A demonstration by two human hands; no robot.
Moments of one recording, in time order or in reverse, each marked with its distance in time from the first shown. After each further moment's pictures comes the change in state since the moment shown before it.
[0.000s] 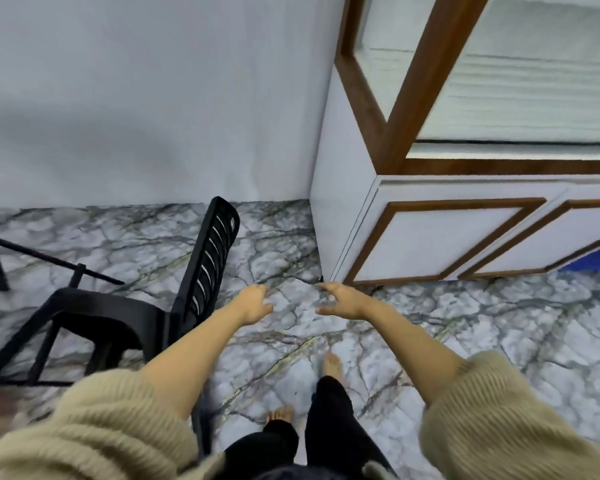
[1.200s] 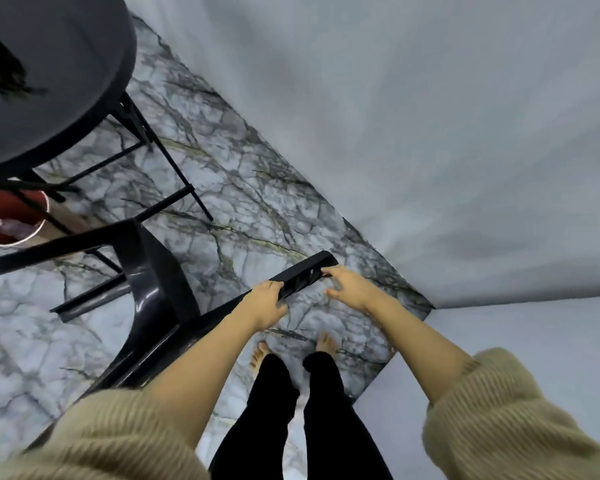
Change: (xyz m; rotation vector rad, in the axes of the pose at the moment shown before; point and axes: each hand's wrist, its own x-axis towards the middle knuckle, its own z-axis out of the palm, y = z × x) left_hand 0.223 -0.154 -0.188 -0.724 0.208 -0.598; right_hand 0.468 -0.181 -0.206 -0.564 -0.426 -0.532
